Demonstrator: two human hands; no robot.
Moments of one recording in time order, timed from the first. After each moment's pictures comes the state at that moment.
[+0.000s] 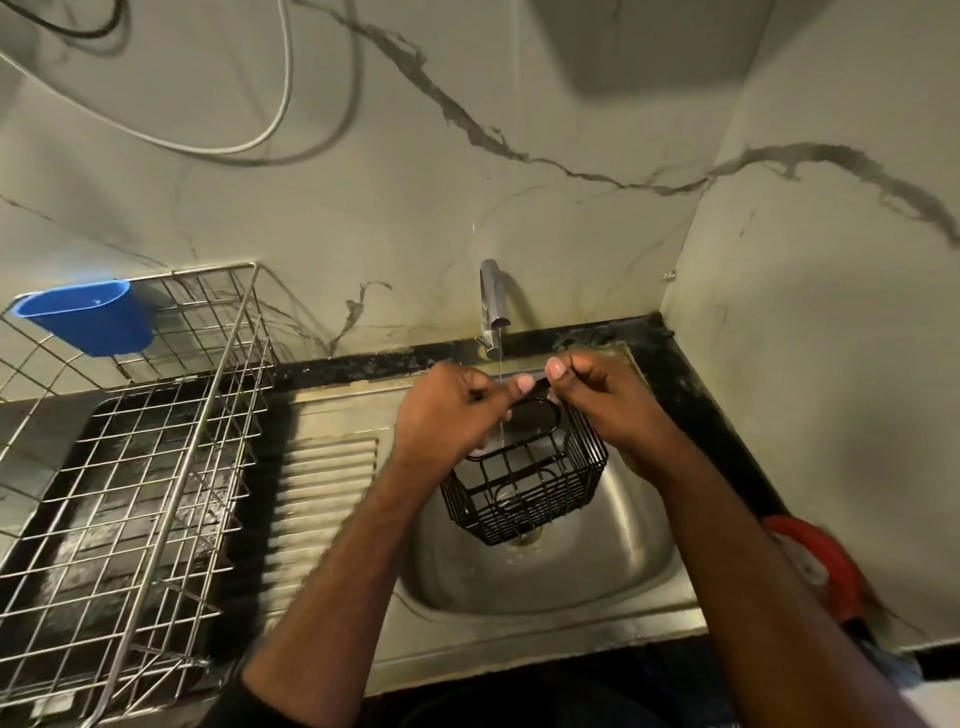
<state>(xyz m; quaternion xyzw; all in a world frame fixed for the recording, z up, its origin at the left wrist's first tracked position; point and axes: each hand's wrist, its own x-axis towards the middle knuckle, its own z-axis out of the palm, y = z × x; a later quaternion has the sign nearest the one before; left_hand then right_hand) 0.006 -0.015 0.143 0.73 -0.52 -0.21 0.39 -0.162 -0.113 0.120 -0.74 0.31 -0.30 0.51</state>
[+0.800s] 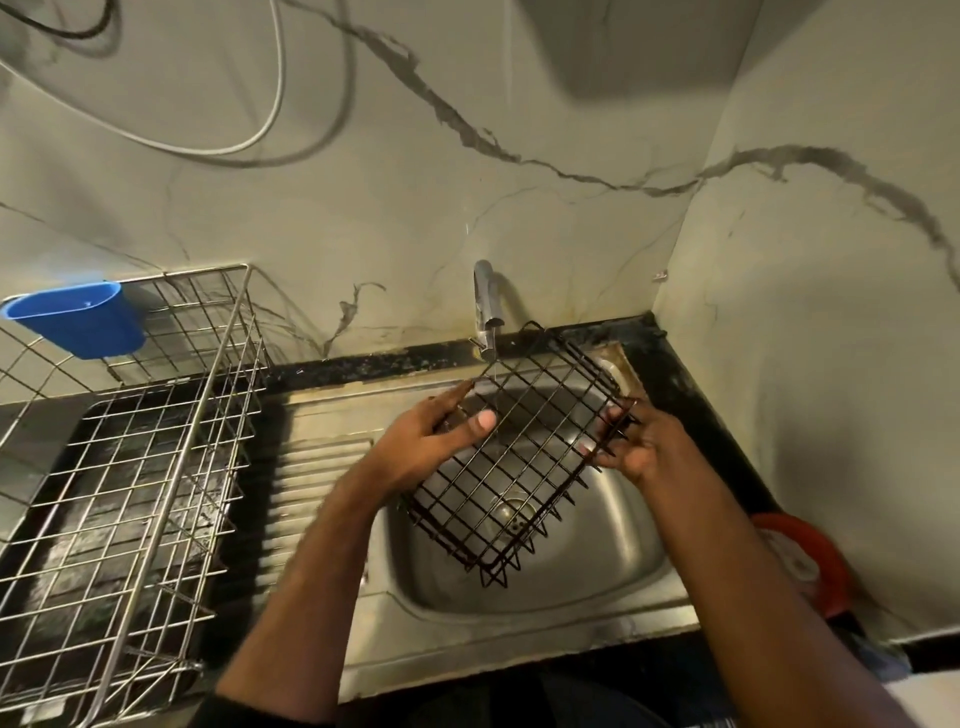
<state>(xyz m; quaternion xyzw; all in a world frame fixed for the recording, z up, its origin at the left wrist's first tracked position) 0.044 0.004 0.105 0.68 -0.50 -0.41 0.34 -0.183 -0.124 0.084 -0.15 0.51 -0.38 0.76</state>
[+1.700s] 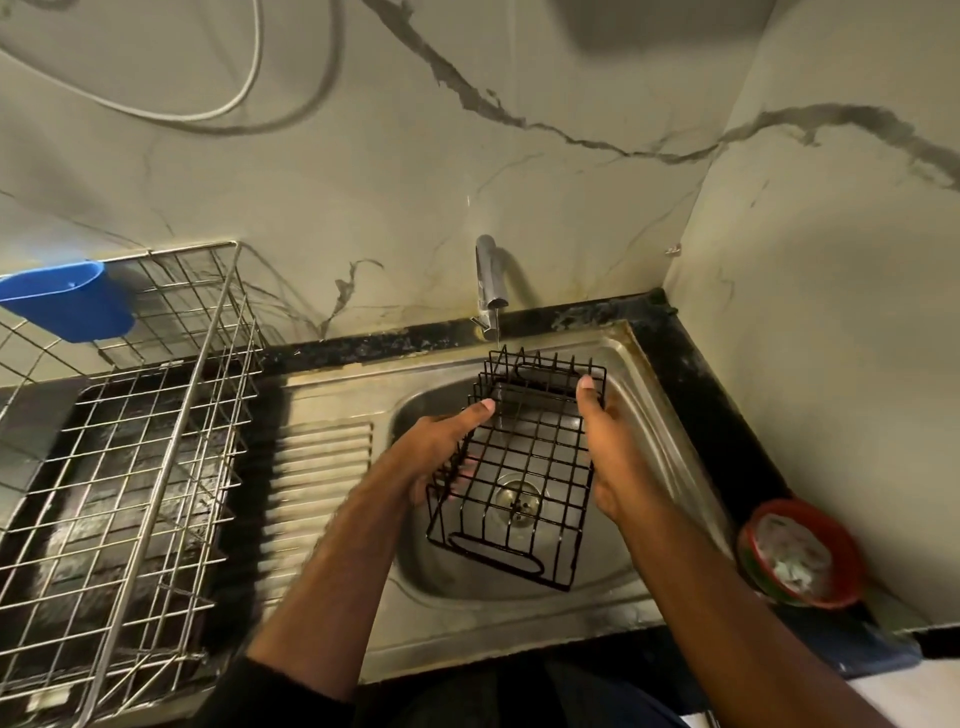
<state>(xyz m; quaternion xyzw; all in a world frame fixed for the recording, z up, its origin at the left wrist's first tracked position) 0.038 -0.021 0.060 0.74 -0.23 -0.53 0.34 -0.146 -0.102 0.034 -0.41 0.59 -0.33 0.61</state>
